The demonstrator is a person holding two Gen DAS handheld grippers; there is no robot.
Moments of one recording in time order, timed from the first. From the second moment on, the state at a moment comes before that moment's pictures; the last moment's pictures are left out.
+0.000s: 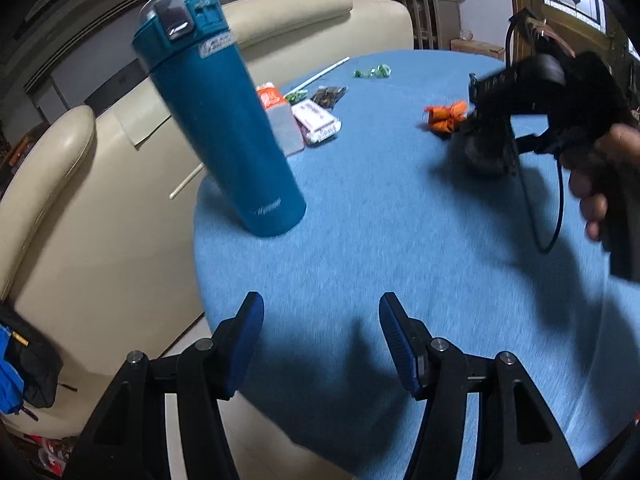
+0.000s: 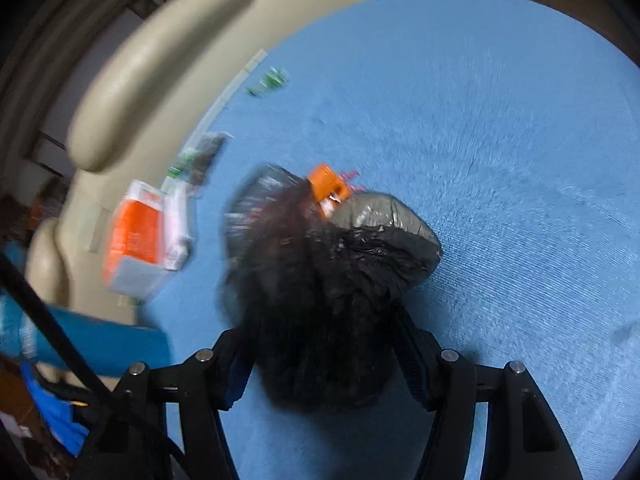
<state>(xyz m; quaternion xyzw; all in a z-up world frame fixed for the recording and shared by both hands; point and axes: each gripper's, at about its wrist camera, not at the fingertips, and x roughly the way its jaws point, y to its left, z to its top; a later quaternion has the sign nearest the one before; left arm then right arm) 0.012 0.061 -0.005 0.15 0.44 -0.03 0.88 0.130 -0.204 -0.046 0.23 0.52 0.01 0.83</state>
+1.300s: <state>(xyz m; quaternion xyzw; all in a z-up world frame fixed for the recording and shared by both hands) 0.243 -0.099 -0.050 0.15 0.52 -0.22 0.81 -0.060 -0.356 -0.007 0.21 0.41 0.03 0.89</state>
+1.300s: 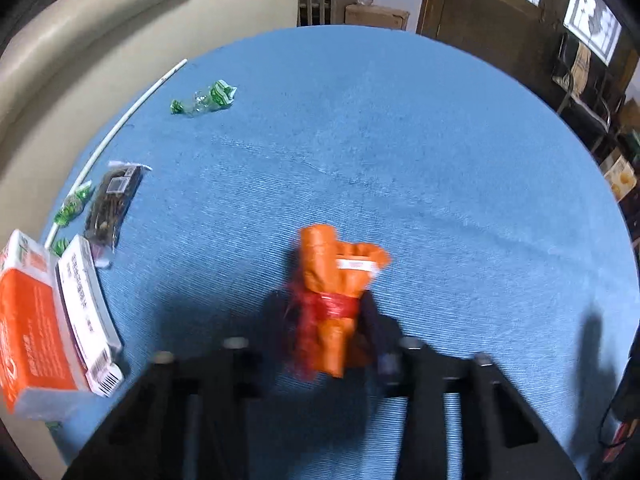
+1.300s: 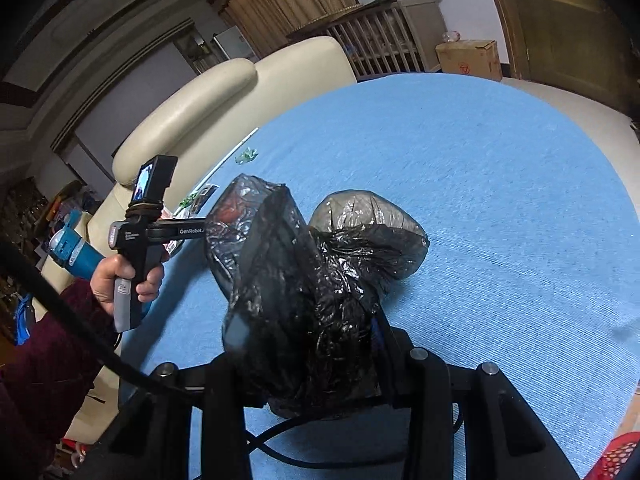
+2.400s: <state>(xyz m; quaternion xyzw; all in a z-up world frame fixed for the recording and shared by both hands) -0.053 -0.111 0.058 0.16 0.38 -0.20 0.89 -0.199 -0.332 0.043 0.17 0.37 0.04 0.91</state>
